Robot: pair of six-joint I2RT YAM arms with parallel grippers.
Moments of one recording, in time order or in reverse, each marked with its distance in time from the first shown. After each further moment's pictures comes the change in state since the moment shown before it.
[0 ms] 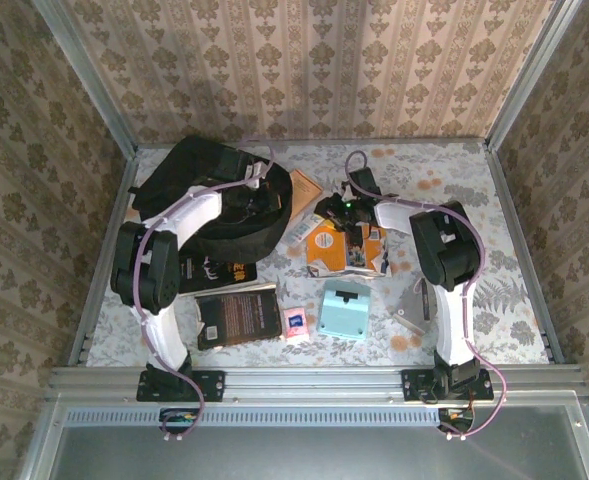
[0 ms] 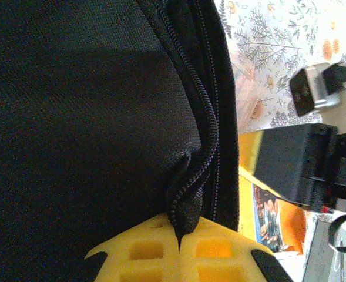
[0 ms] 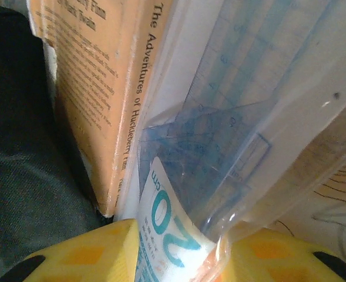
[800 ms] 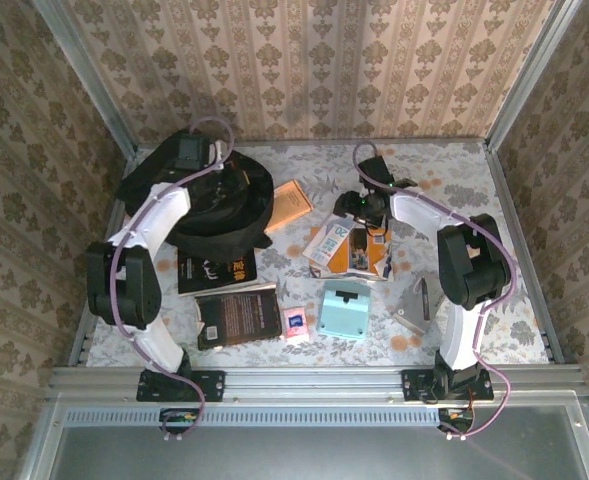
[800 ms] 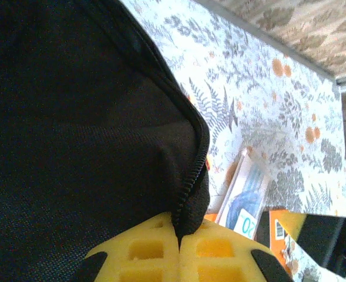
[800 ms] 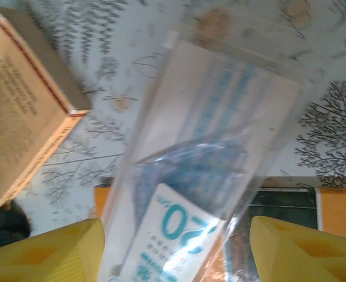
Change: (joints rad) left arm 0.139 -0.143 0.006 -0.018 -0.067 -0.052; right arm -0.030 -0.223 -0.011 -0.416 0.328 -0.277
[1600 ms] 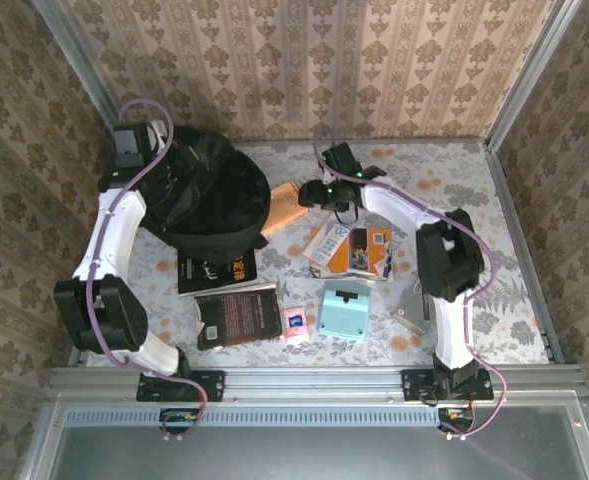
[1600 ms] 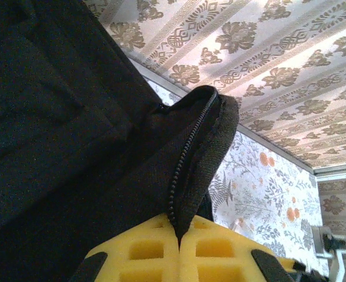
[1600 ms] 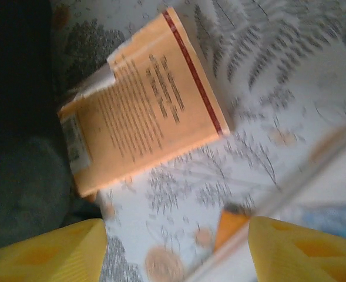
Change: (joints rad) left arm 0.246 -0.167 0.052 -0.035 -0.005 -0.031; right arm 0.143 0.187 0.386 -0.069 -0.021 -0.148
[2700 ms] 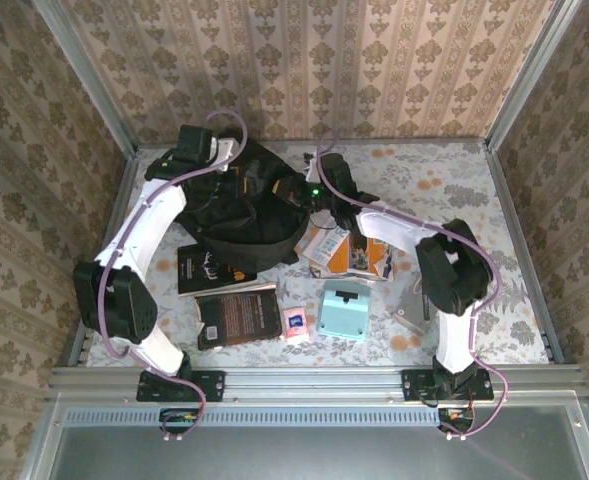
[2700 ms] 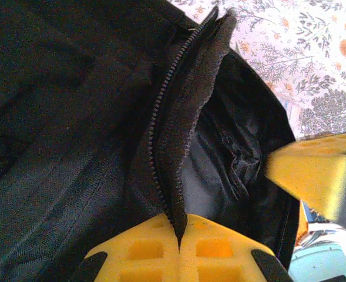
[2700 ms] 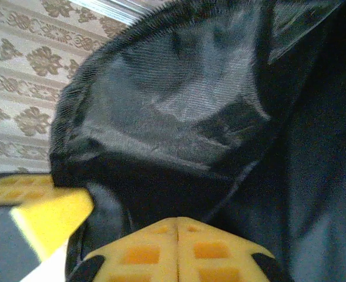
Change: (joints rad) left arm -0.278 0.058 0.064 -0.284 -0.082 0.401; right arm 0.101 -0.208 -0.370 0.716 -0.195 0.430
